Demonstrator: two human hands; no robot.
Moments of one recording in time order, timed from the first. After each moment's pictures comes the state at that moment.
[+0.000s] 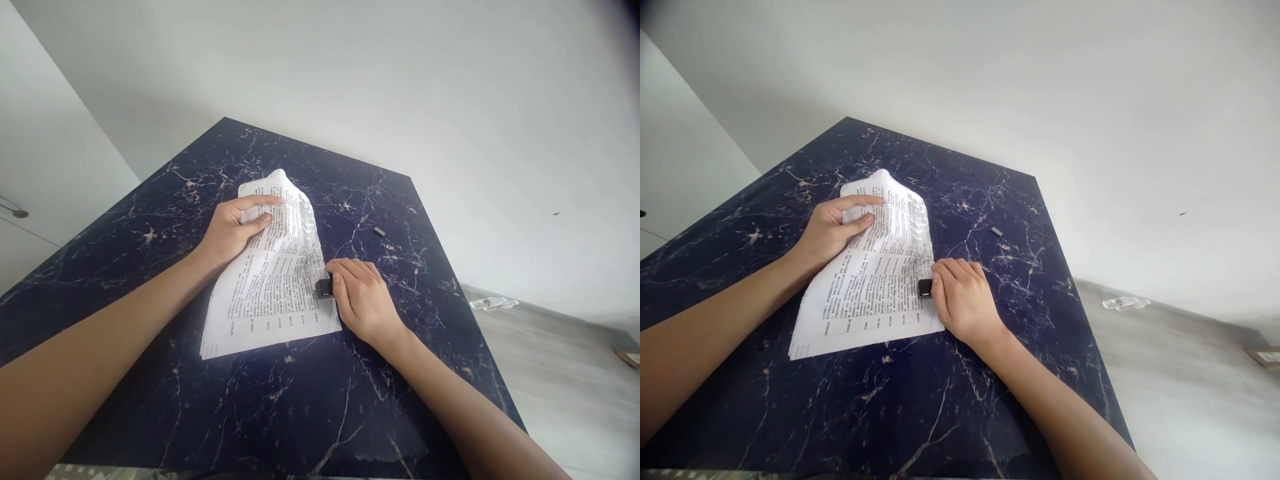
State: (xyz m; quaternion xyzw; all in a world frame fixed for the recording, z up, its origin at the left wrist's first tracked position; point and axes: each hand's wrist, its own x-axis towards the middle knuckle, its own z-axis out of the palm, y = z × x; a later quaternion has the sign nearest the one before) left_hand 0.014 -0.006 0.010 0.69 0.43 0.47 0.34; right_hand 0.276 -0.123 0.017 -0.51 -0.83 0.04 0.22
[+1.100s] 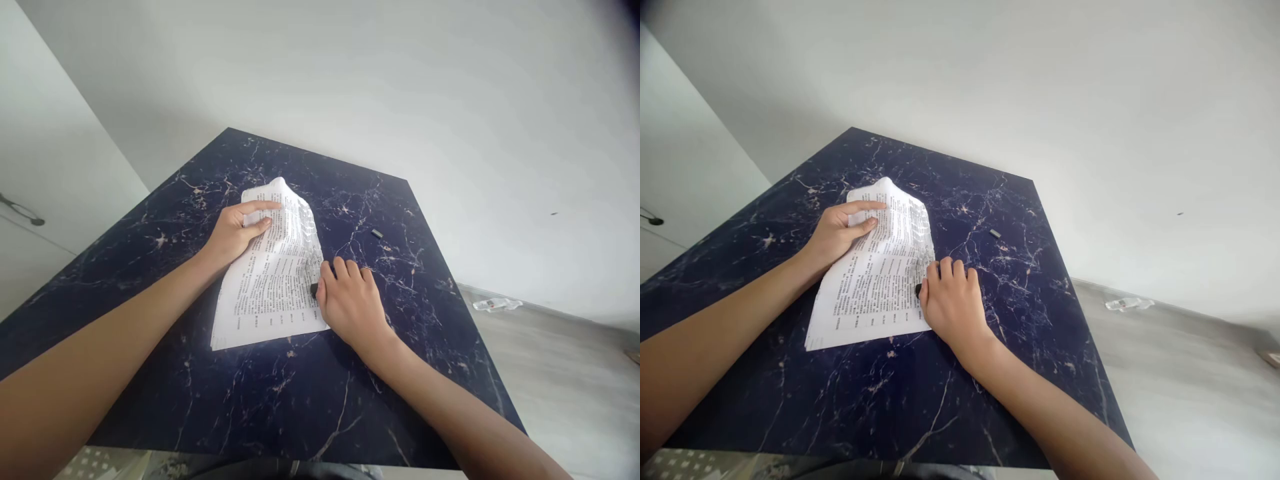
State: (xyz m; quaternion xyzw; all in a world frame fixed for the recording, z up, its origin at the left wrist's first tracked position) left_hand 0.009 -0.002 0.007 0.69 0.42 0.47 0.35; right_hand 0.246 -0.133 0.016 -0.59 -0.79 -0.15 0.04
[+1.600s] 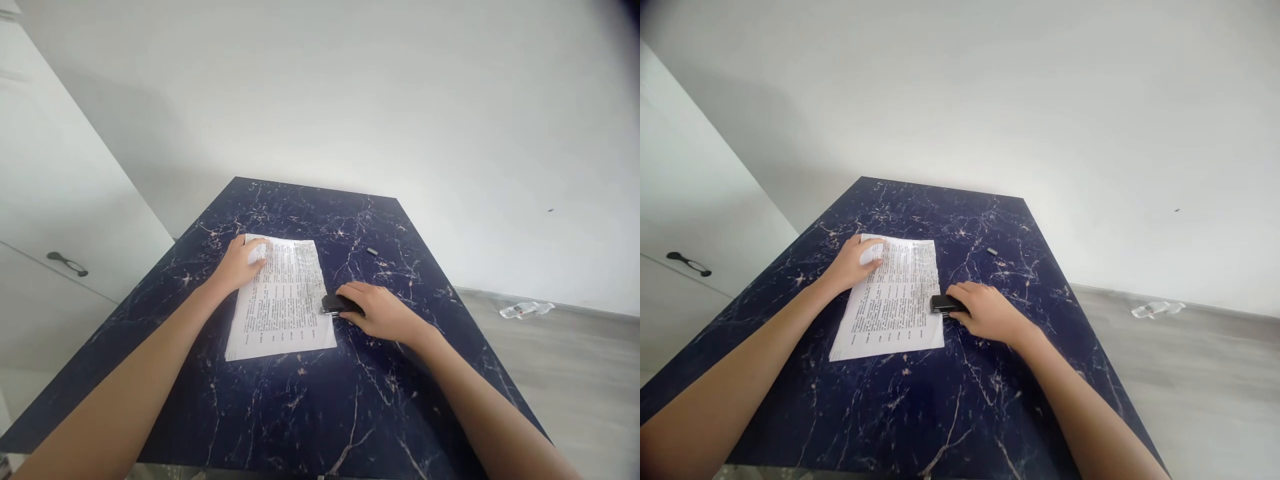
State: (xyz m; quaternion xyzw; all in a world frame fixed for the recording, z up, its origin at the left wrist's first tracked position) left_hand -0.024 0.023 -0.005 0.80 0.53 0.26 0.13; right_hand 0.321 -0.119 0.047 -0.46 -0.87 0.13 0.10
